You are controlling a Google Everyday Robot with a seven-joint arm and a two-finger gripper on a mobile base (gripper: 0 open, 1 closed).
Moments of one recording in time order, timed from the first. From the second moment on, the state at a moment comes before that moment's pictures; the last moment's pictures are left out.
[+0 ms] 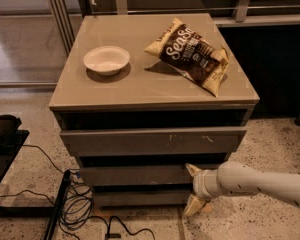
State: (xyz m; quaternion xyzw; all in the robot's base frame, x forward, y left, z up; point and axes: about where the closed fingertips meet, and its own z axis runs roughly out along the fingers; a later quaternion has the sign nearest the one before) arm 0.501 -0.145 0.431 -0.64 0.71 0.08 0.28
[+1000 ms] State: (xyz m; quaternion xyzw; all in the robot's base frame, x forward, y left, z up) arm 0.541 -0.164 0.421 -0.63 0.68 0.14 0.36
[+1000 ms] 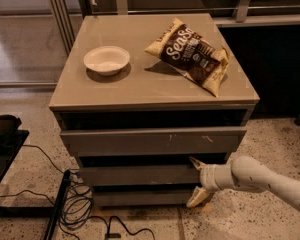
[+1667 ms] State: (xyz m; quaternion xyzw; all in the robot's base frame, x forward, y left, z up) arm 0.553 -0.150 0.412 -0.65 0.66 0.14 0.35
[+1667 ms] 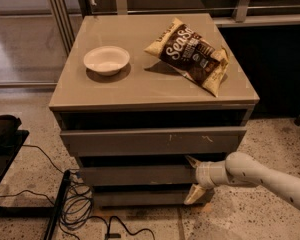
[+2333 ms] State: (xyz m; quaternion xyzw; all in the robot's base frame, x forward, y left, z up) arm 0.553 -0.150 0.412 -0.65 0.66 0.14 0.35
